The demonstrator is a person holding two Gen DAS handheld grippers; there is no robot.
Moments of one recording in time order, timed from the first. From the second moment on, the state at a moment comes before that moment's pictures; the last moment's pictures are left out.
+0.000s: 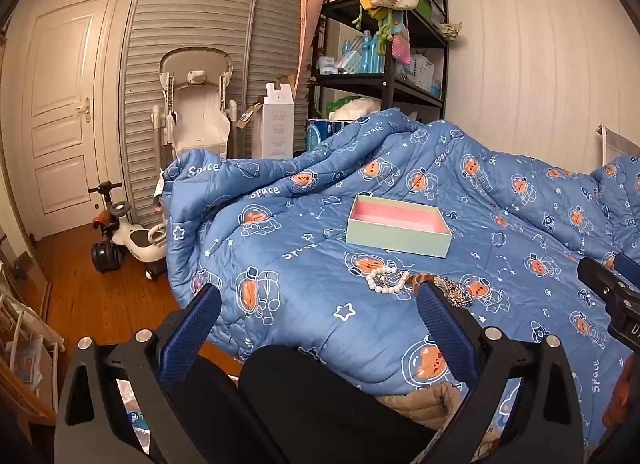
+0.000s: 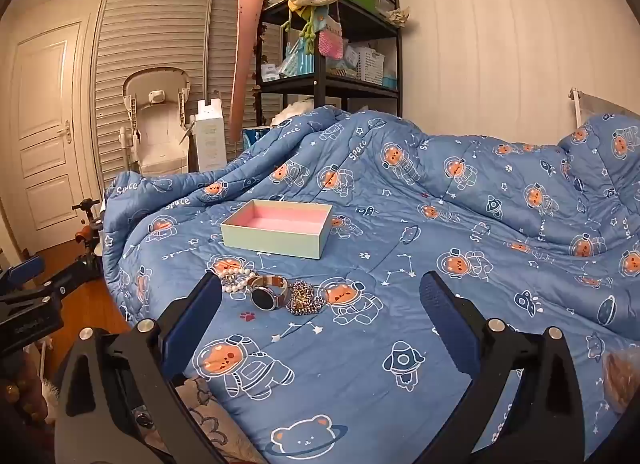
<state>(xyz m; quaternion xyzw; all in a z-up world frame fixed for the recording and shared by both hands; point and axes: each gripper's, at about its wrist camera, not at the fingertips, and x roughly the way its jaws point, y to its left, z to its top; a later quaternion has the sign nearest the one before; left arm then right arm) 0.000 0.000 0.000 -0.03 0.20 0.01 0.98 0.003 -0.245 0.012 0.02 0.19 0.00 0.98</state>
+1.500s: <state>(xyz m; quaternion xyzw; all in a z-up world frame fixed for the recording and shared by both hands) 0.000 0.000 0.000 -0.04 0.21 0.00 0.98 0.001 -0.249 0.012 0.02 0.19 -0.01 0.98</state>
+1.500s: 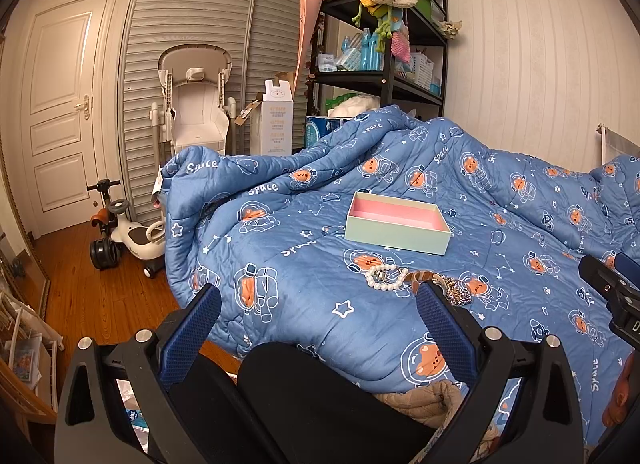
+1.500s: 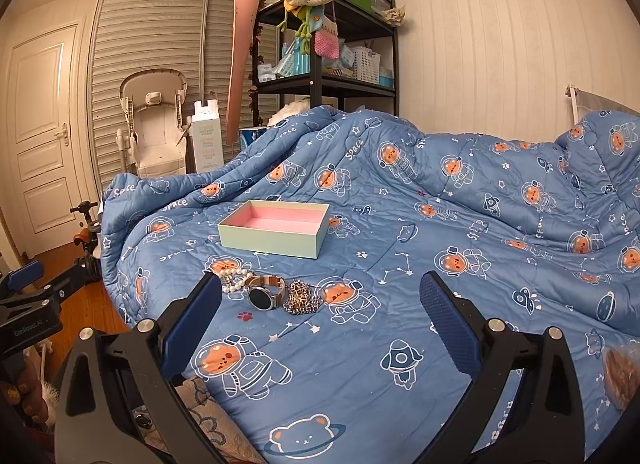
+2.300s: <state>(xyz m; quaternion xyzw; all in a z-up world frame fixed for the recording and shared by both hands) 0.002 -0.002 -0.007 -0.03 0.21 0.00 0.98 0.001 -0.248 0.014 0.02 0.19 -0.01 0.98</state>
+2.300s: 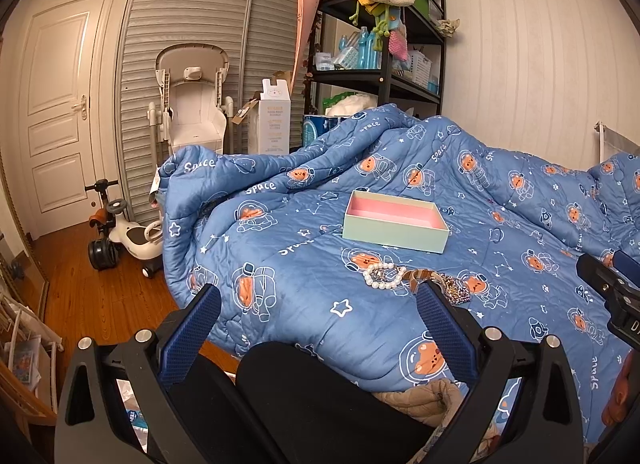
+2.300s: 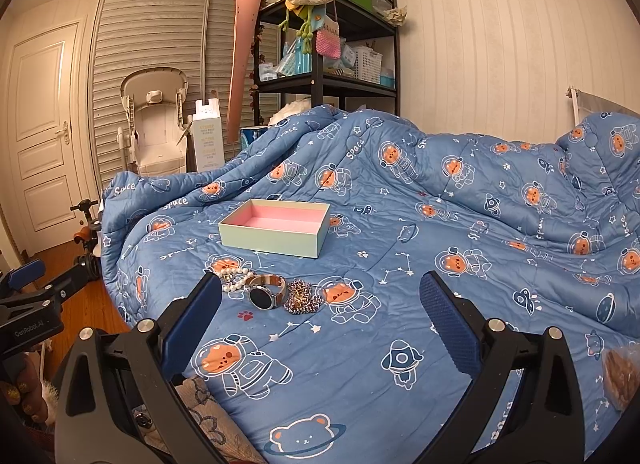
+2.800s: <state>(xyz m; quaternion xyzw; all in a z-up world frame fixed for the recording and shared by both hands) 0.001 -0.010 -0.012 -0.03 0.21 0.00 0.98 0.001 -0.247 0.012 0.02 0.19 0.00 0.98</state>
